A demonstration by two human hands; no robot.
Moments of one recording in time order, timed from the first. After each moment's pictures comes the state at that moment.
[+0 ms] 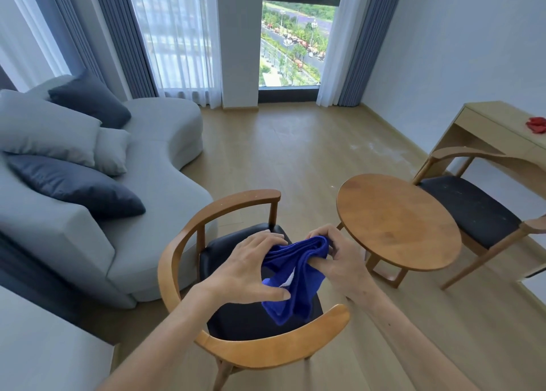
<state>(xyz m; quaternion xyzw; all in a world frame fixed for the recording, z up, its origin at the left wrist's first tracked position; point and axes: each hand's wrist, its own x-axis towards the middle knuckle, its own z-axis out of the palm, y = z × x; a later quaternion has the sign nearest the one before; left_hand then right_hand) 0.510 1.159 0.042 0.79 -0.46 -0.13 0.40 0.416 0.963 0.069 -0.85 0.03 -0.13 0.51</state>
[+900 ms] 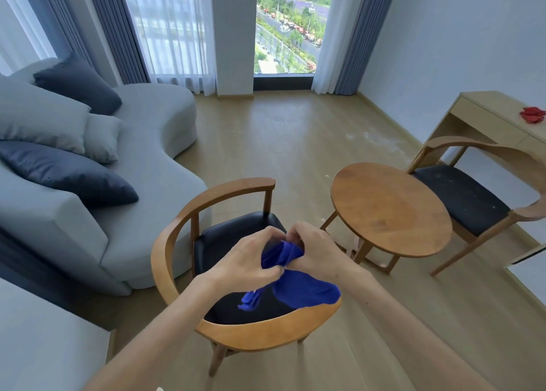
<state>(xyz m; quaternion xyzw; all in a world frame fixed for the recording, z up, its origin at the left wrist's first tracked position) 0.497 1.149 0.035 0.78 -0.44 -0.16 0.41 0.428 0.971 0.060 -0.93 -0.01 0.02 0.36</state>
